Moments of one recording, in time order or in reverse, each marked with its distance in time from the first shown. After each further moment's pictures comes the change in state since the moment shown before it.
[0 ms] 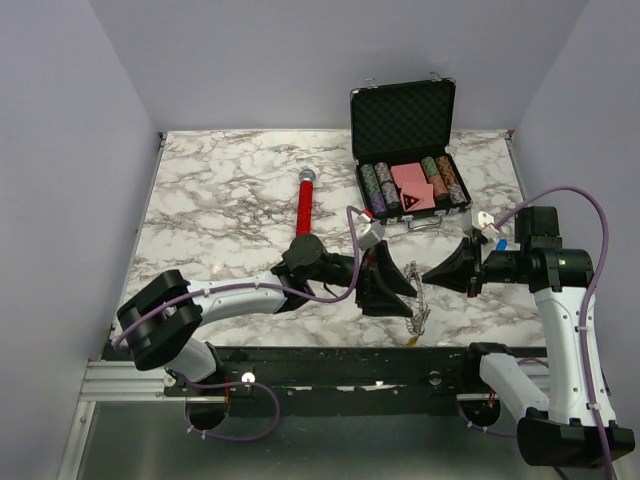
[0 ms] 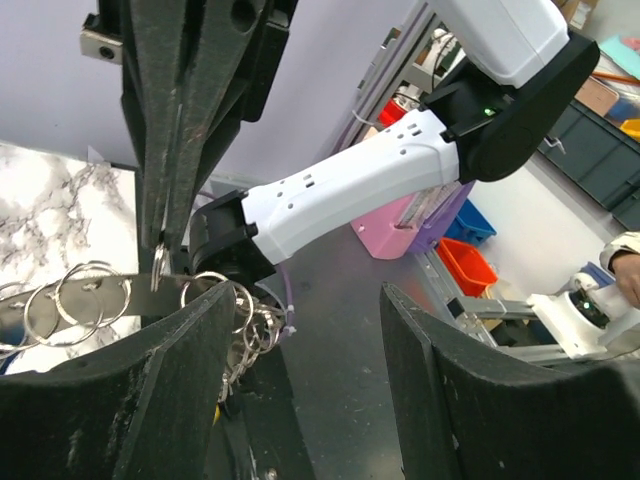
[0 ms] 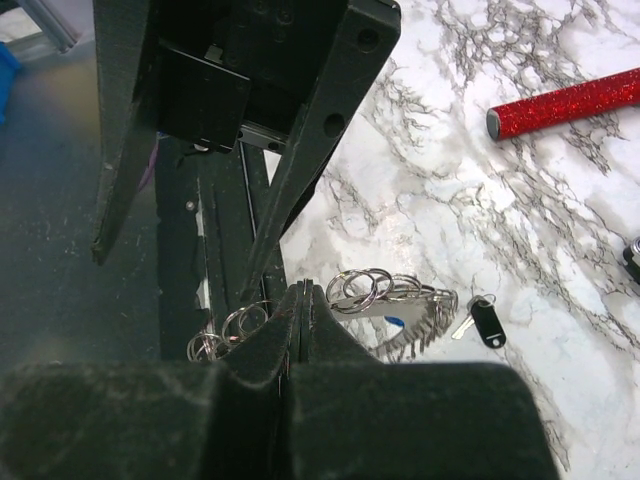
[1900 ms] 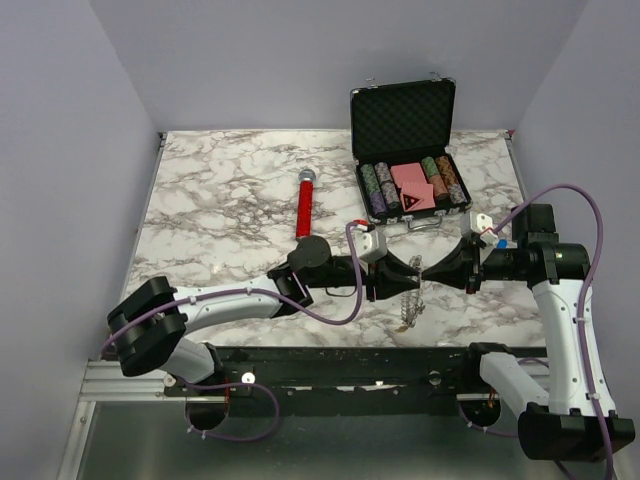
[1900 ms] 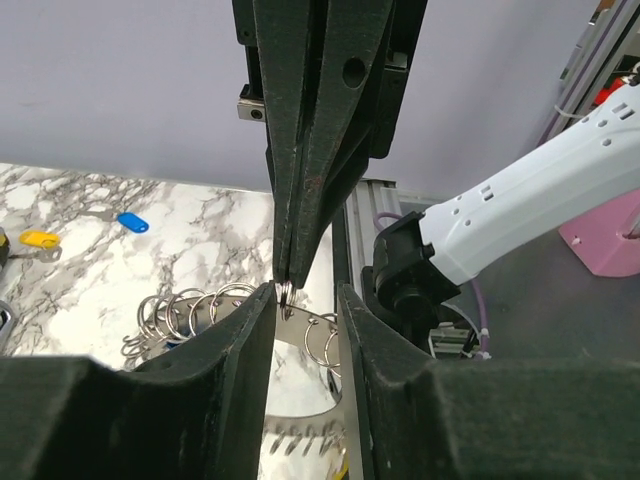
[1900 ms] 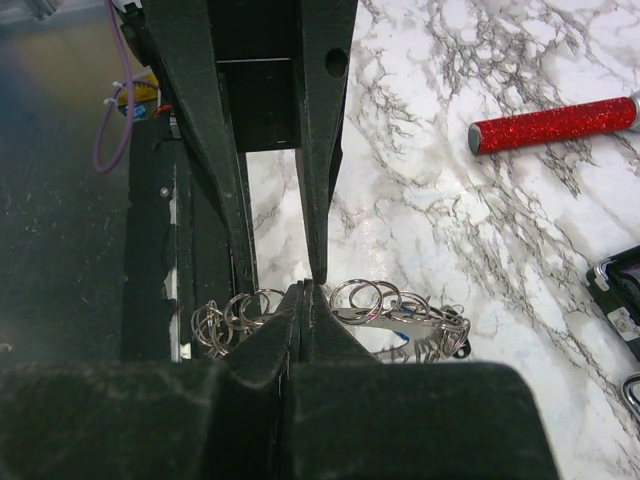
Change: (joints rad) left arm -0.057 -0.066 0.021 -0.208 -0.317 0.503; right arm 0.000 0.036 -0.004 -0.018 -0.008 -0.159
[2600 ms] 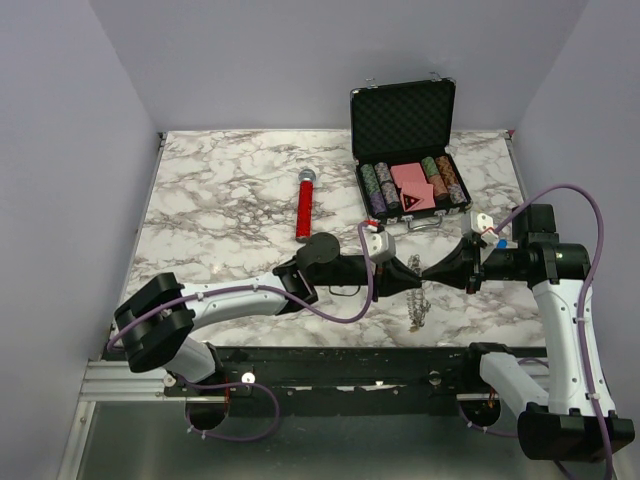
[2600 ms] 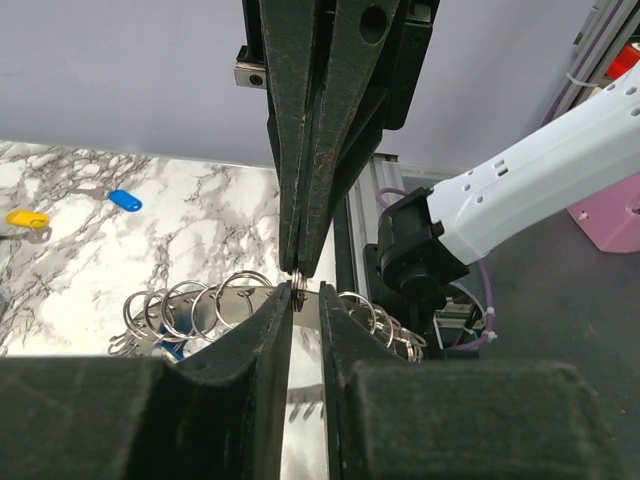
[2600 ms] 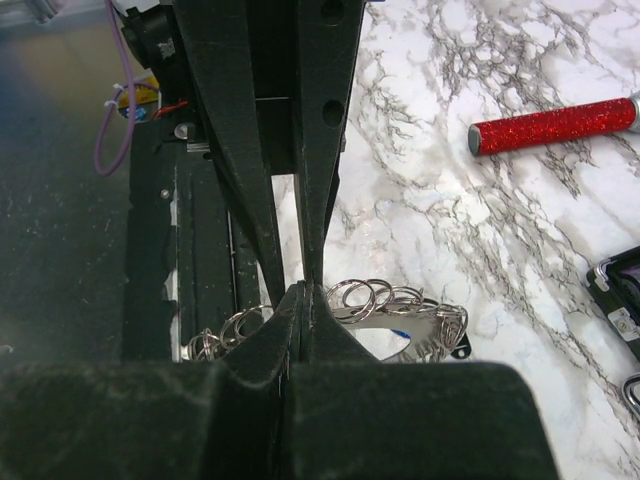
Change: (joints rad) left arm 0.000 0.045 0.044 -0.069 0.027 0.034; right arm 0.000 -0.001 0.000 0.000 -0.006 0.000
